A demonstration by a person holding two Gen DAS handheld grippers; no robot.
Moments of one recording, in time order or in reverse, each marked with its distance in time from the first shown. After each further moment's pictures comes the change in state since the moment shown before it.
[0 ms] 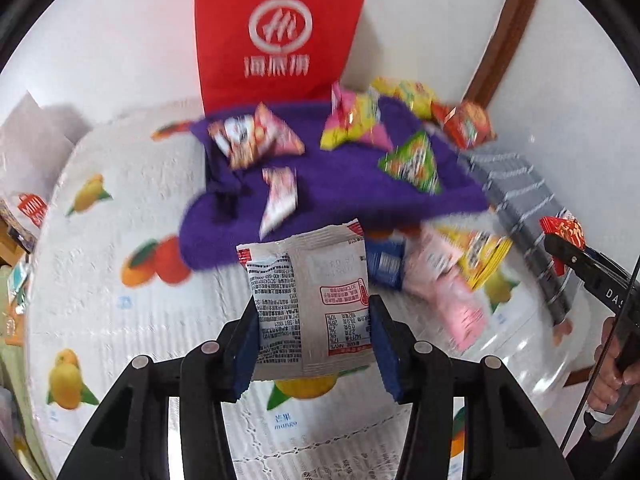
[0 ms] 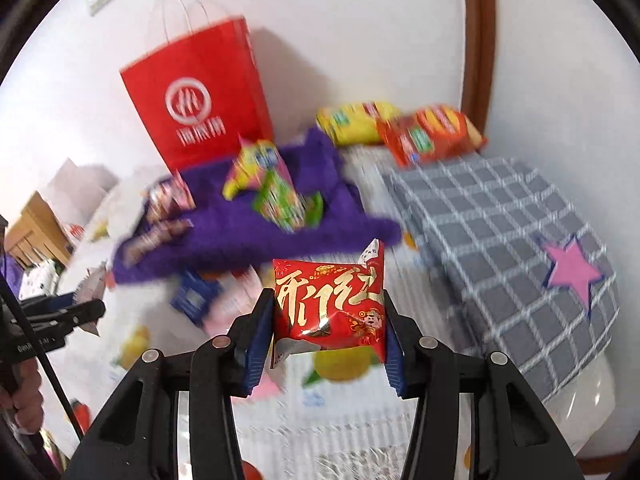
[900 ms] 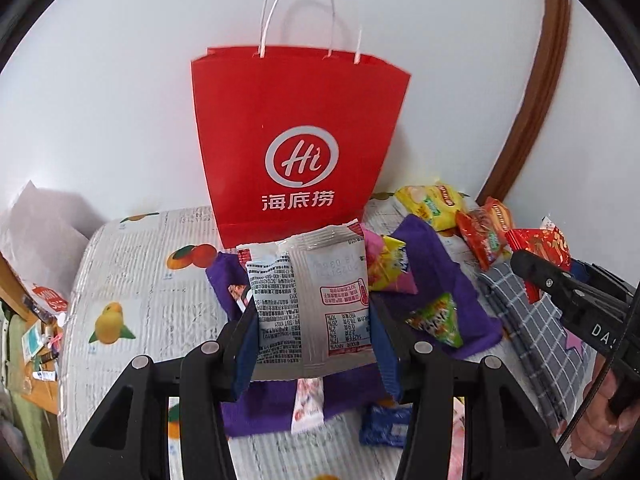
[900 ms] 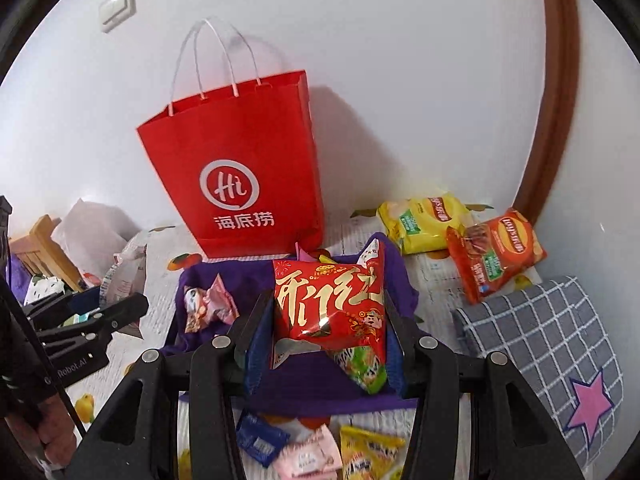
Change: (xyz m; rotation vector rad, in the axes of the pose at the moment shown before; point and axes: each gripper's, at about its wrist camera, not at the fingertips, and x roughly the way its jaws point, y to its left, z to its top) left arm 0.010 0.010 0.133 -0.018 -0.179 0.061; right arm 0.046 0.078 0.137 -0.081 -0.069 0.048
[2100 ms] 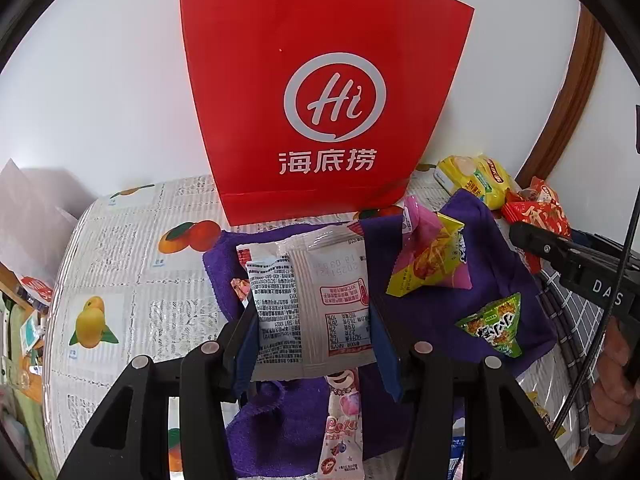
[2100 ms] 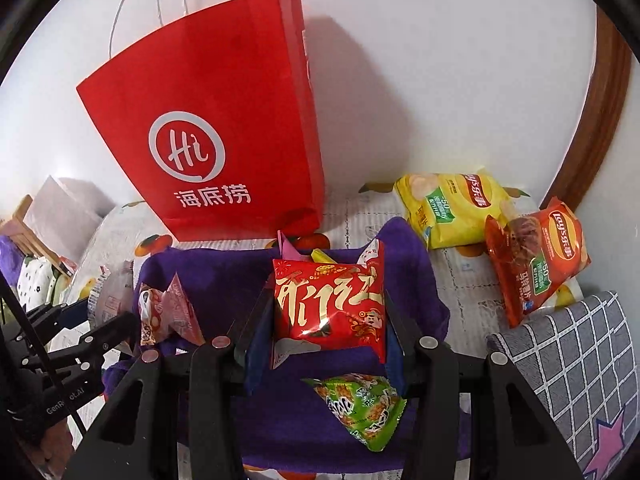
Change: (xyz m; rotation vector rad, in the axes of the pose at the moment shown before) left arm 0.078 0.015 -0.003 -0.013 0.087 0.068; right arm 0.101 -0.009 0.016 -0.043 0.121 0.023
